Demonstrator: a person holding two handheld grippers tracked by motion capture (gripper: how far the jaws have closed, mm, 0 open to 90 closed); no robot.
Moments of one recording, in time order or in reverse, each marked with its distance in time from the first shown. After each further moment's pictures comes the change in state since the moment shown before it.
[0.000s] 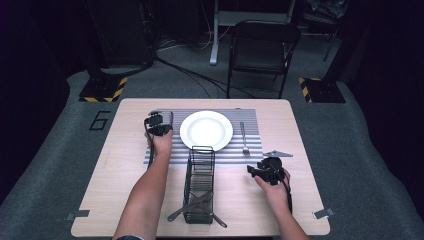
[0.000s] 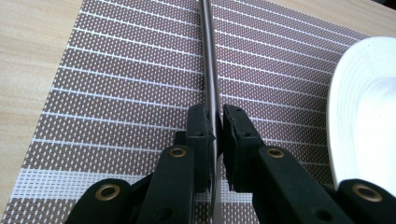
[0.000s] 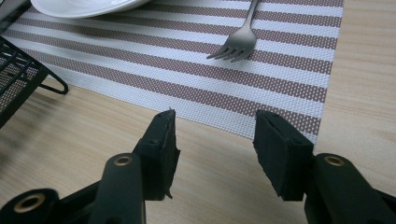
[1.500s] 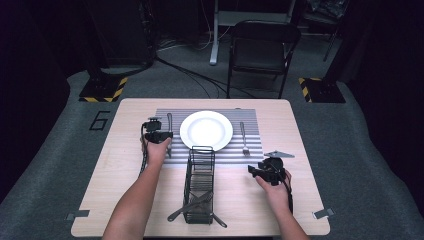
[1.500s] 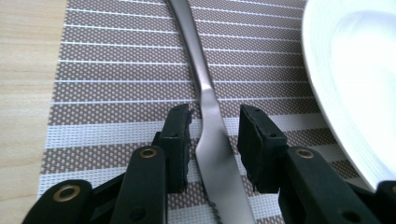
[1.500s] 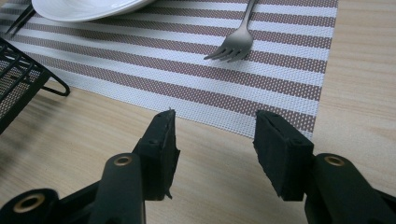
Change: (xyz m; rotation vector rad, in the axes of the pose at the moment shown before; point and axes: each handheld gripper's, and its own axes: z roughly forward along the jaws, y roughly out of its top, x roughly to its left) left arm 0.003 -0.020 -0.023 0.034 -0.039 0.179; right arm -0.002 -0.001 -0.003 -0.009 0.001 0.013
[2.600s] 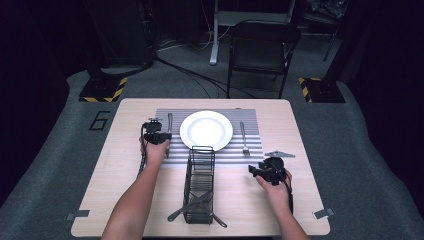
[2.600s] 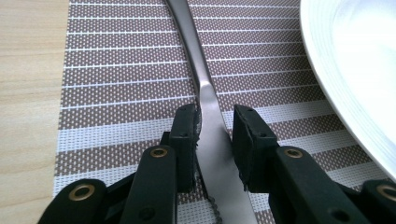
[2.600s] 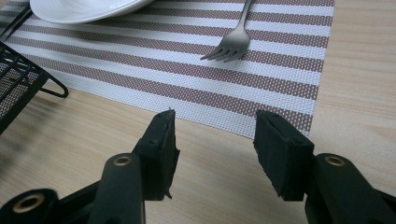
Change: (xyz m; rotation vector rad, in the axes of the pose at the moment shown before) left arm 0.004 -0.003 -0.002 -0.013 0.006 0.060; right arm -0.002 0.000 0.000 0.002 0.001 0.012
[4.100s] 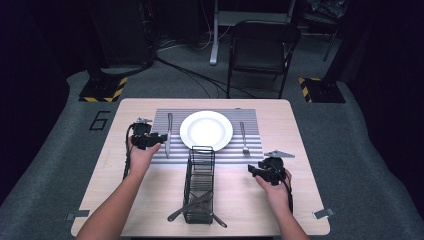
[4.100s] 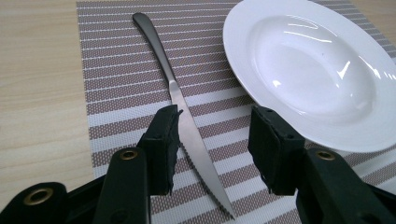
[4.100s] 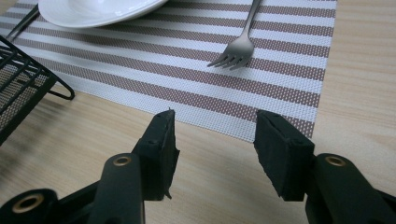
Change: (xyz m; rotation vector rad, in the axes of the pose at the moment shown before) left arm -0.002 -0.008 -0.084 -0.083 -0.114 0.092; right arm 0.004 0.002 -0.004 -0.023 -0.002 -0.024
